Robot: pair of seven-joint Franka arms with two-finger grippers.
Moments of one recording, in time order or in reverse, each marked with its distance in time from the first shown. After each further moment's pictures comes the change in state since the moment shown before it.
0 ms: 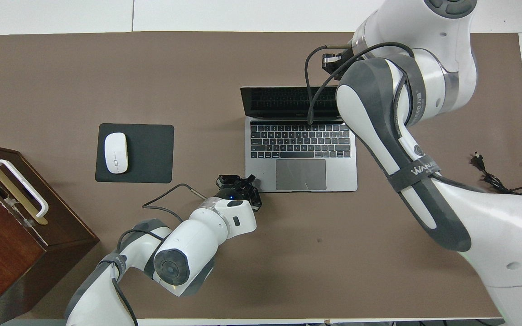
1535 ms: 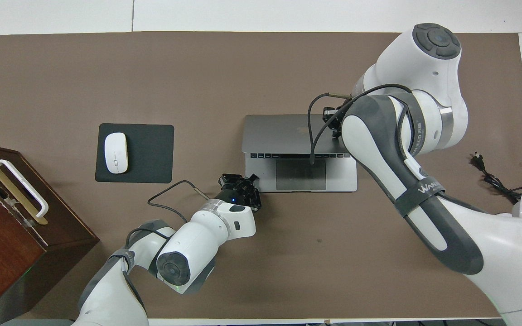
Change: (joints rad) left arm -0.009 0.068 0.008 -0.003 0.000 0.119 0.121; right arm -0.019 -0.159 0.003 -0.386 0.138 -0.019 0.069
